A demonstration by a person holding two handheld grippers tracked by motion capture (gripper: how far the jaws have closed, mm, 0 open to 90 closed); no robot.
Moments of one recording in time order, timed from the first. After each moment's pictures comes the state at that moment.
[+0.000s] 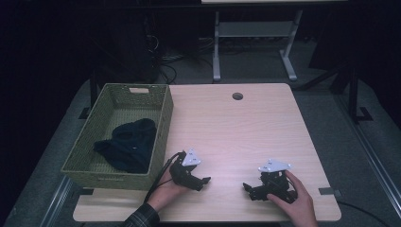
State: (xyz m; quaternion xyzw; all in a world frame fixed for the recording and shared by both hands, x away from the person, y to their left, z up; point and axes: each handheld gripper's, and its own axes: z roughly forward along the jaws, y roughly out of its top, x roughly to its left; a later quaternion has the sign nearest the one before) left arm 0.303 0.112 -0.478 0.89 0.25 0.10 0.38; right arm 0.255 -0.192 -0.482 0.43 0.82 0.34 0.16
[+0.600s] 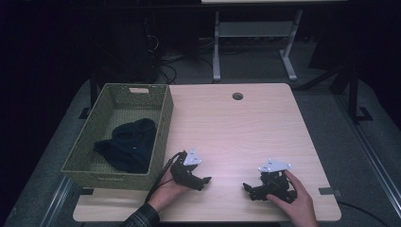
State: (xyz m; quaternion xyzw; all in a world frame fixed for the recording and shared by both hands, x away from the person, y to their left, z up) left arm 0.302 0.108 -0.476 0.89 0.26 0.10 0.37; right arm 0.255 -0.192 -0.482 0.43 0.82 0.34 0.16
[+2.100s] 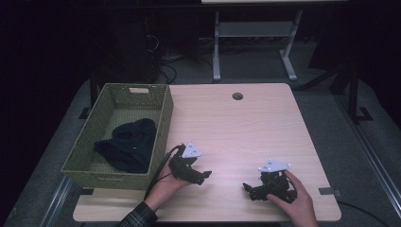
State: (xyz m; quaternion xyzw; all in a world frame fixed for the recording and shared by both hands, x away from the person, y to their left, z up) left arm 0.306 0.108 -0.443 0.88 0.27 0.10 0.38; right arm 0.255 -0.192 -0.482 0.43 0.82 0.34 0.16
